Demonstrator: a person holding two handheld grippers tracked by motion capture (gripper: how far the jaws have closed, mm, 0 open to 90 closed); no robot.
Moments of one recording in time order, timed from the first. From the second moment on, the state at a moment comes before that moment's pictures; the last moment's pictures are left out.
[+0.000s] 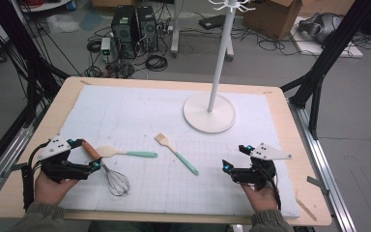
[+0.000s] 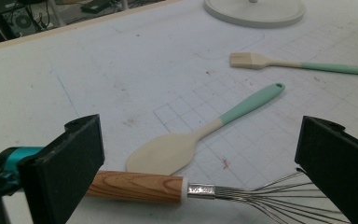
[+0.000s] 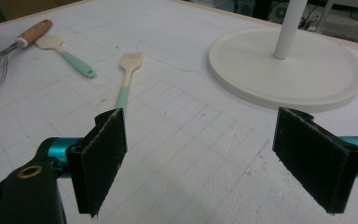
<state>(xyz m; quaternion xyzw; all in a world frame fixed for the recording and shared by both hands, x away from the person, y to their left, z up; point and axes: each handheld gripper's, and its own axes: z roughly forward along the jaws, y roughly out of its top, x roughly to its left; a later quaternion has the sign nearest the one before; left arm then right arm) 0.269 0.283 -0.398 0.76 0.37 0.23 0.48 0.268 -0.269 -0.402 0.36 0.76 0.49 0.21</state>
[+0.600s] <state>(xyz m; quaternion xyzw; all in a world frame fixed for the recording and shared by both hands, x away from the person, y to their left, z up) 0.265 0.285 -0.395 0.76 0.36 0.23 0.48 0.269 -0.267 -0.403 0.36 0.77 0.49 0.21</state>
